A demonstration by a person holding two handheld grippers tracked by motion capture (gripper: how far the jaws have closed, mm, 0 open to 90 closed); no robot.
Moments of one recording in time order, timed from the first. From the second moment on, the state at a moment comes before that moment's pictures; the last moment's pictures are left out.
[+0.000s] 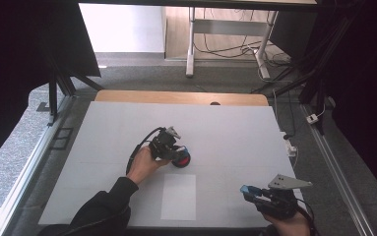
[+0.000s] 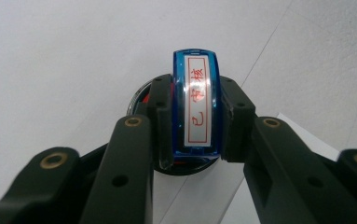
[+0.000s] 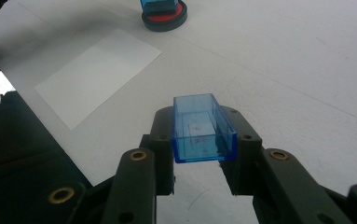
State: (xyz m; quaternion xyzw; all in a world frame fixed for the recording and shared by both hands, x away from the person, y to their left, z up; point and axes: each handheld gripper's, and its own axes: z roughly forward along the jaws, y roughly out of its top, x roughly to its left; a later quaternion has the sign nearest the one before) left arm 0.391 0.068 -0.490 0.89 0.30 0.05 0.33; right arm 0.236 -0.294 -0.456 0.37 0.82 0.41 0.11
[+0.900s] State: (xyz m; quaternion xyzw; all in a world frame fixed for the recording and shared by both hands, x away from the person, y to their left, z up) left arm 0.375 0.077 -0.471 0.89 0.28 0.05 0.35; right arm 0.235 -0.295 -0.456 0.37 0.82 0.41 0.12
